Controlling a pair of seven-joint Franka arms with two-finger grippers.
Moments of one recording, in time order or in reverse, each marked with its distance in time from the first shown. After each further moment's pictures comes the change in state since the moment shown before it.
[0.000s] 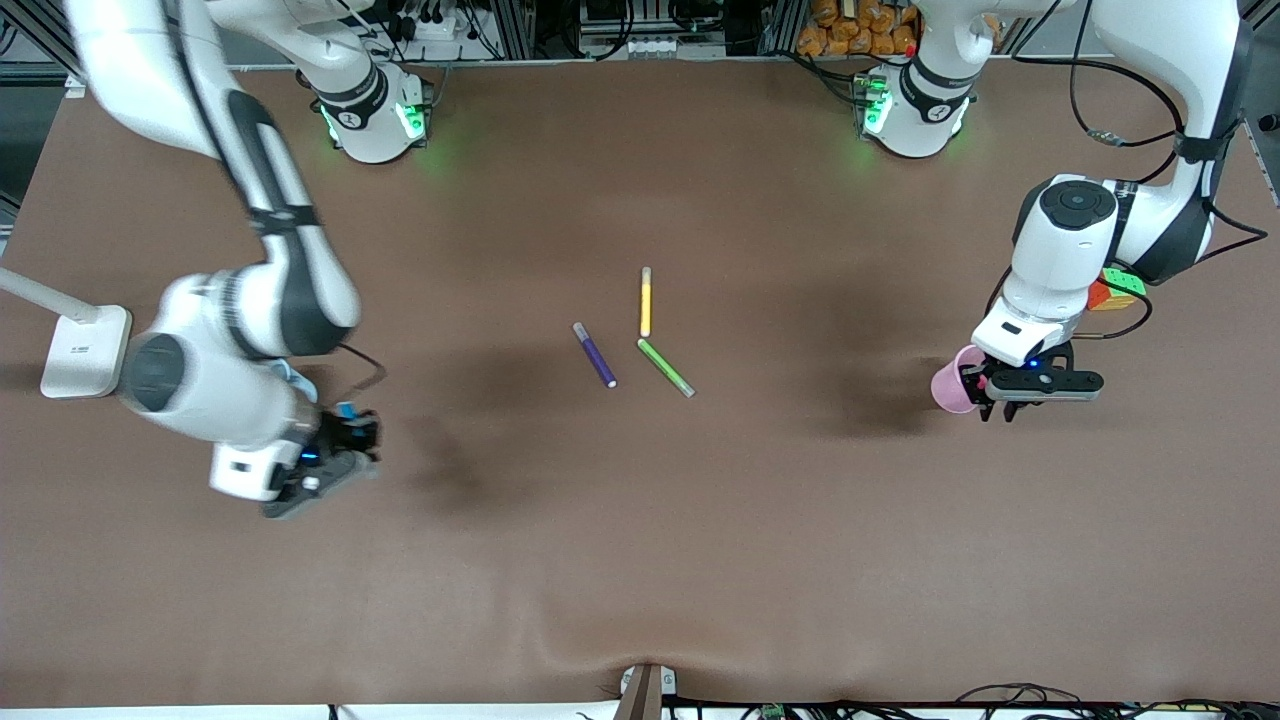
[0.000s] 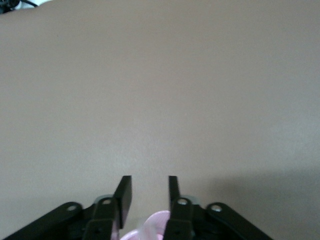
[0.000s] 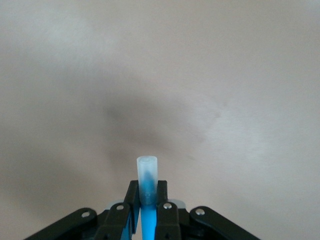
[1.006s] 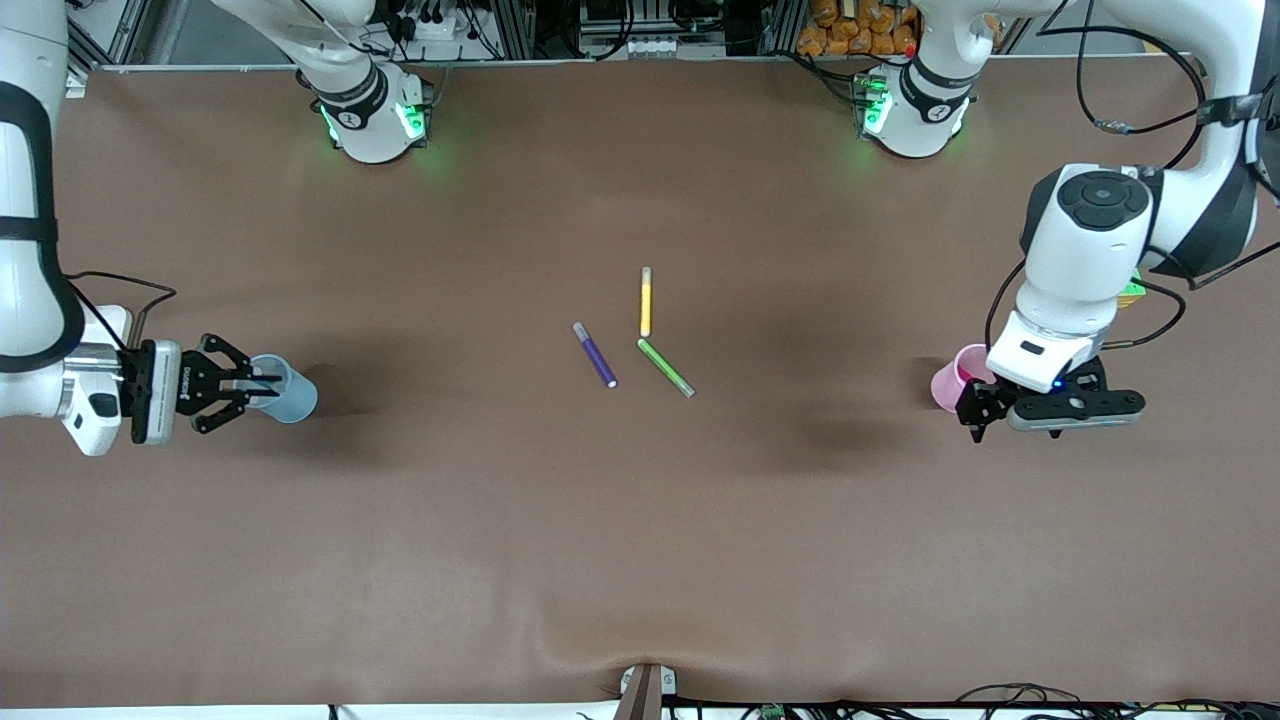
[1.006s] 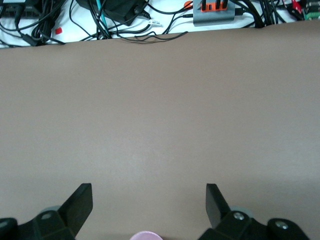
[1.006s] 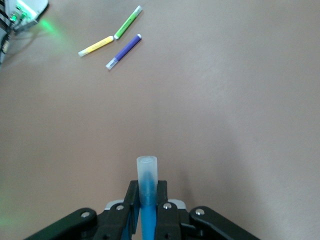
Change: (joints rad) left arm 0.000 -0.020 -0.131 0.300 -0.189 -0.379 -0.002; right arm -0.375 -0.014 0.002 -0.061 0.406 -0.474 -1.113
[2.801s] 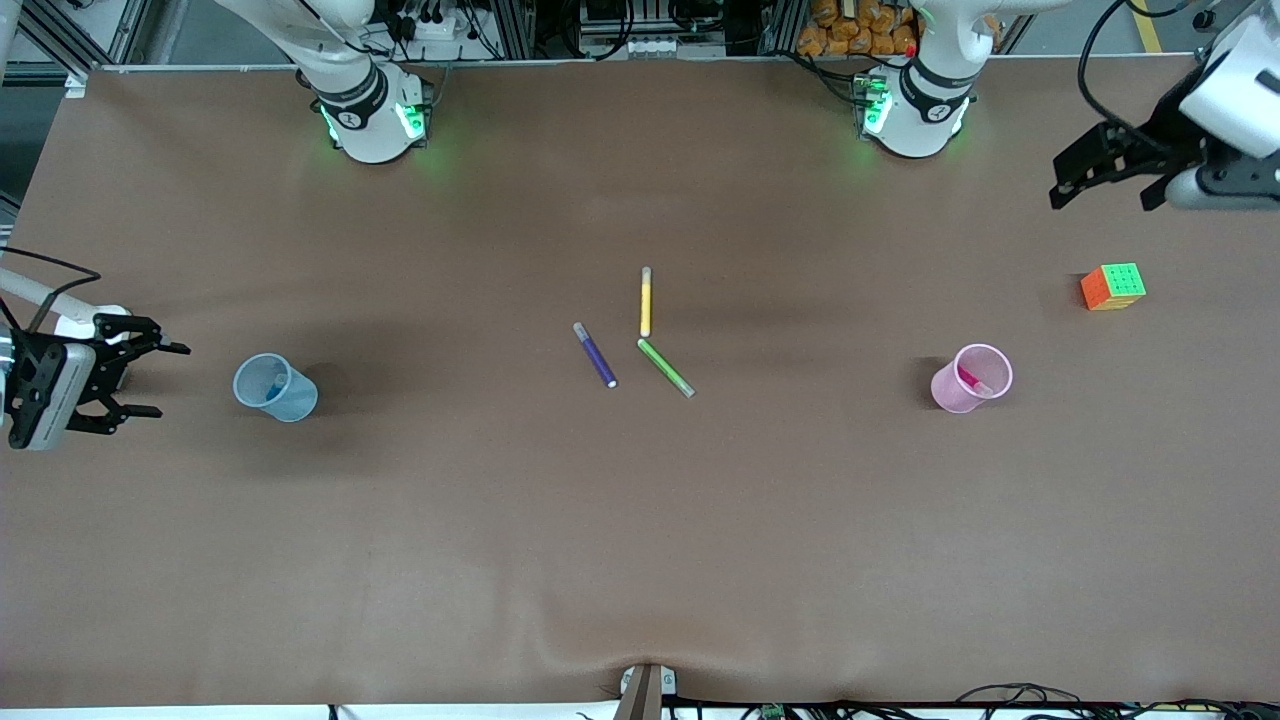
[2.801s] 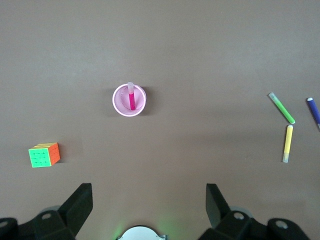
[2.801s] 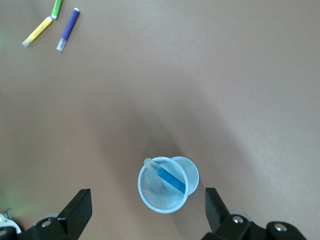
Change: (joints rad) left arm 0.092 -0.322 -0.055 0.372 -0.453 -1.046 0.391; right arm -0.026 -0.081 -0.002 0.142 -0.241 -0.018 0.420
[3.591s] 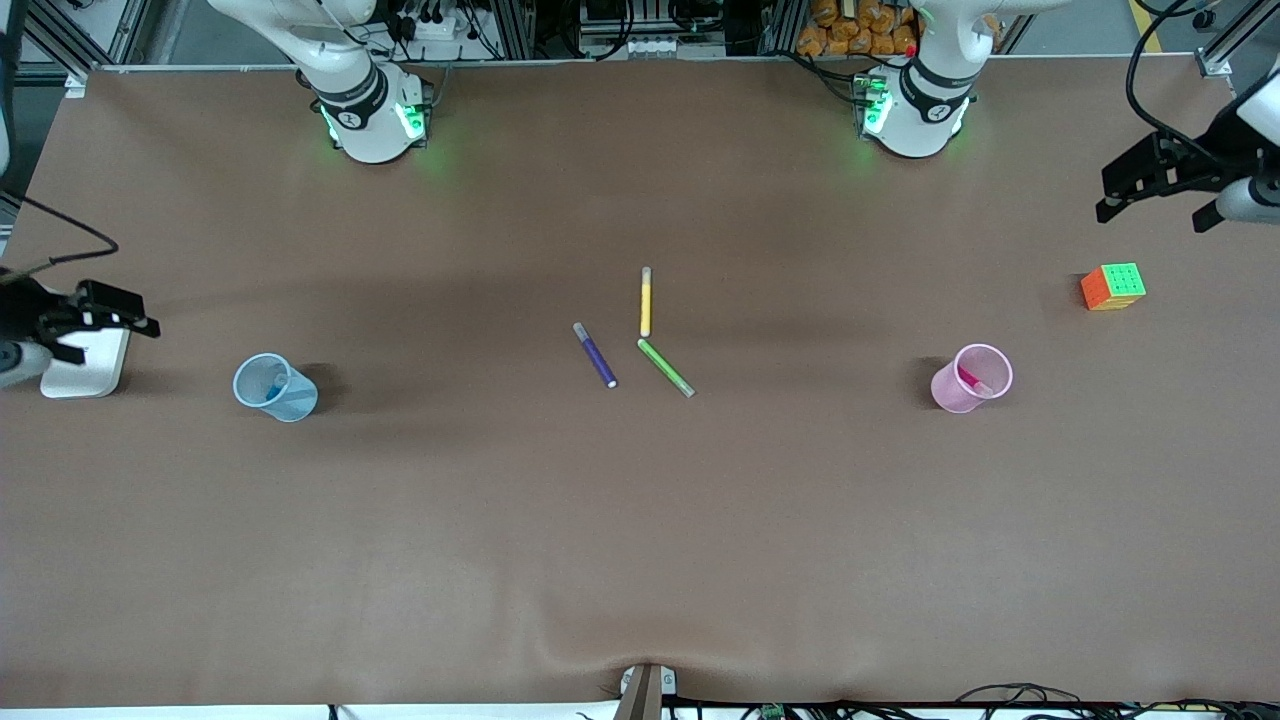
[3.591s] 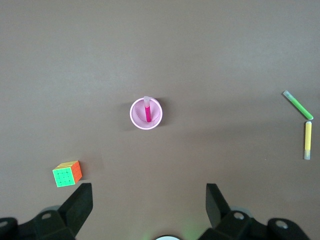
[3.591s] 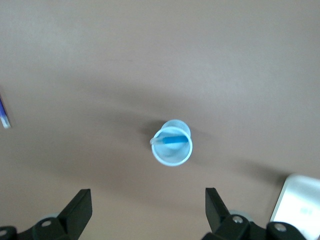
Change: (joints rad) left arm 0.001 0.069 0.064 0.058 0.031 0.022 0.139; right arm 0.133 -0.225 0.008 0.004 -0.254 -0.050 0.935
